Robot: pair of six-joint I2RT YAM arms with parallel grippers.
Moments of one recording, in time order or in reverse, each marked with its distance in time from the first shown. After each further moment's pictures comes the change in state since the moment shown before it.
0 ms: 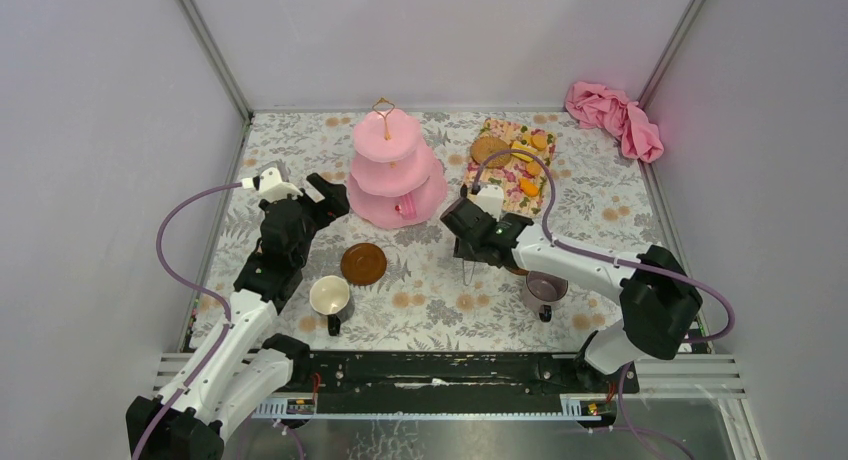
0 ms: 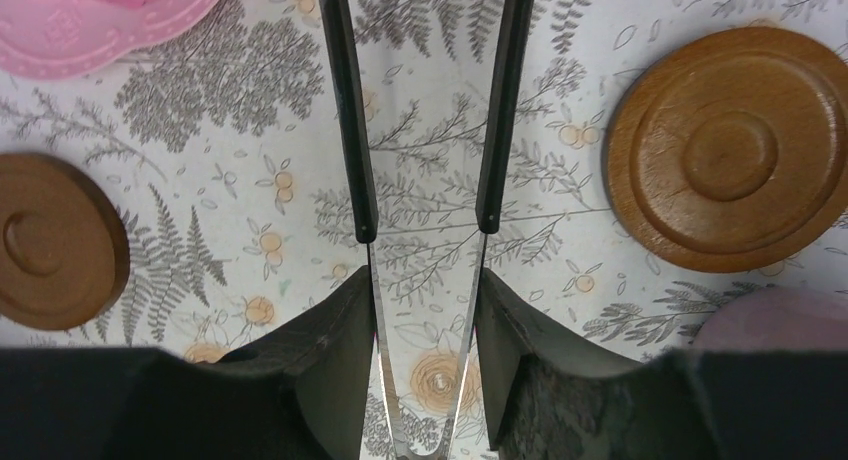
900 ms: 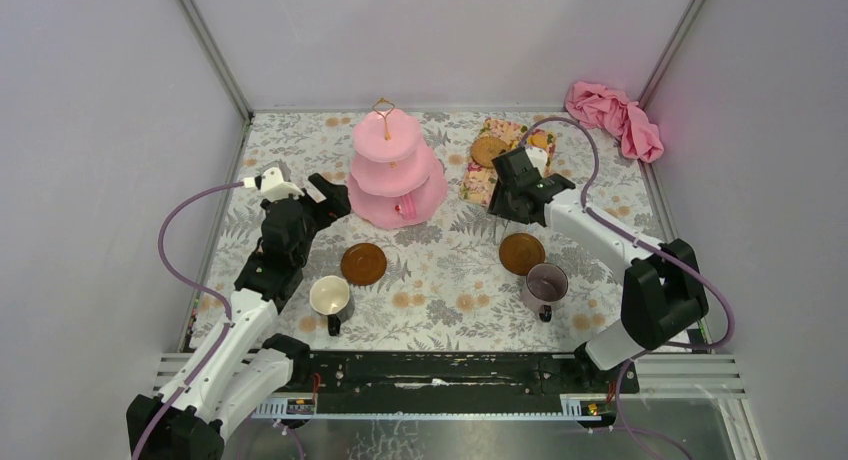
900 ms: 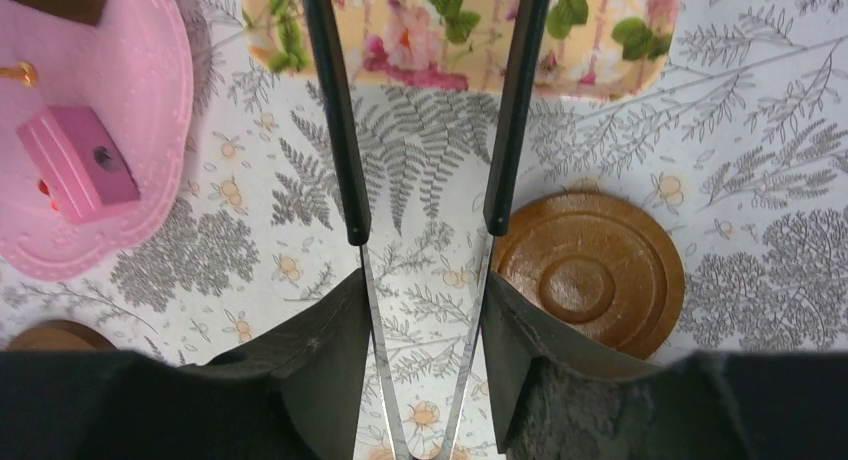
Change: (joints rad) left arm 0.000 0.007 0.000 0.000 0.016 0.000; right arm -0.361 0.006 0.081 0.001 -0.136 -0.175
